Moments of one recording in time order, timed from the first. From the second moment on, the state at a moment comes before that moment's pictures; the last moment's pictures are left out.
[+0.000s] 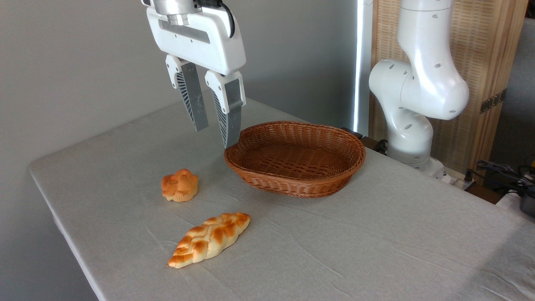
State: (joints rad) arm -0.07 -0.03 0.01 -1.57 -0.01 1.55 0.70
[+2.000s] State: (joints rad) arm -0.25 0.08 -0.17 -2.00 0.01 2.17 0.69
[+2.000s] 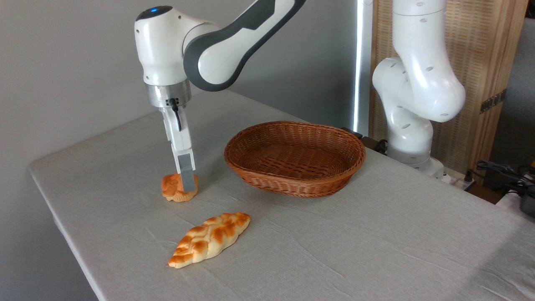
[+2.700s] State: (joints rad) arm -0.27 0.11 -0.17 -2.00 0.01 2.19 0.69
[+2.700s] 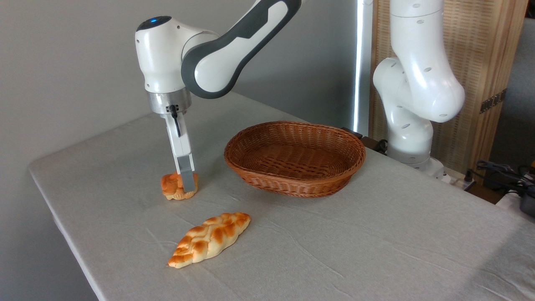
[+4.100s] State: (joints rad) arm -0.42 -0.32 0.02 -2.19 0.02 1.63 0.78
